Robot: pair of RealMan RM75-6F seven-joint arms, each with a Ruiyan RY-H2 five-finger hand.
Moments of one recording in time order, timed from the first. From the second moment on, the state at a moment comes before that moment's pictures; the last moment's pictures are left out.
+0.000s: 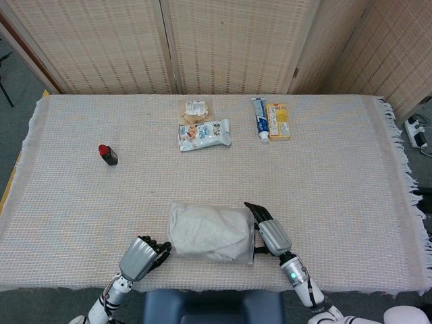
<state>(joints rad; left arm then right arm) -0.34 -2.07 0.14 -0.59 1.83 1.76 -0.12 0.39 -1.86 0.02 -1.13 -1.56 1.17 0.25</state>
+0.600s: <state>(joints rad) -0.35 -2.04 0.09 -0.56 1.79 1.75 -0.12 0.36 -1.71 0.01 -1.27 -1.54 1.20 0.16</state>
